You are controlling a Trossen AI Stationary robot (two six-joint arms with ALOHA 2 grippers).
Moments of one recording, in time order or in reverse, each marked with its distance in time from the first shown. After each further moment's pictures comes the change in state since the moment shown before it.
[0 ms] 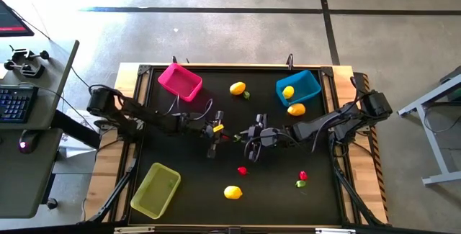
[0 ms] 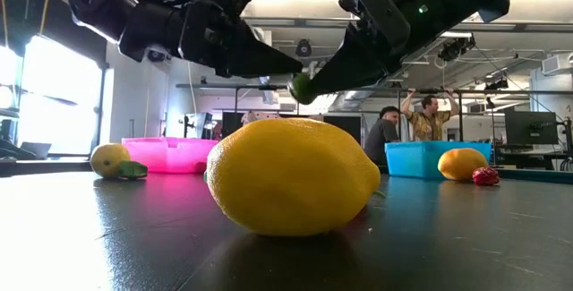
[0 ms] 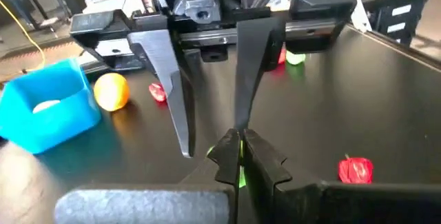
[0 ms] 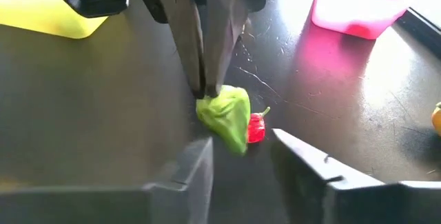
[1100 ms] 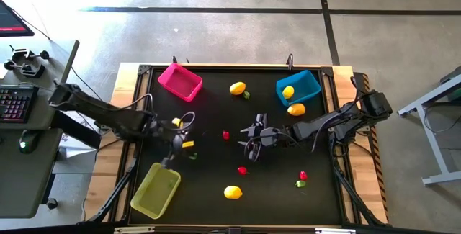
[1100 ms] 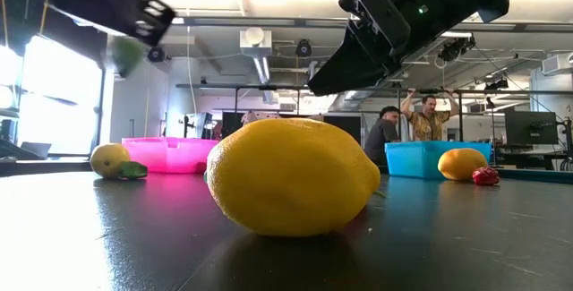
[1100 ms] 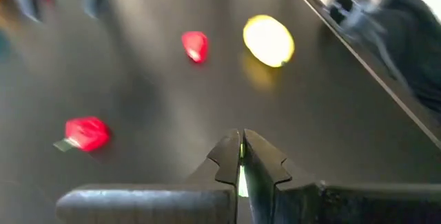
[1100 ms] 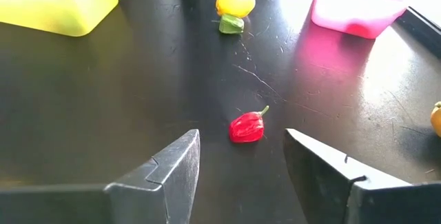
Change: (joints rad) left arm -0.217 -0.605 -0.001 -1.040 0.062 -0.158; right arm -0.003 -0.001 0.000 -0.006 -0.003 -0.005
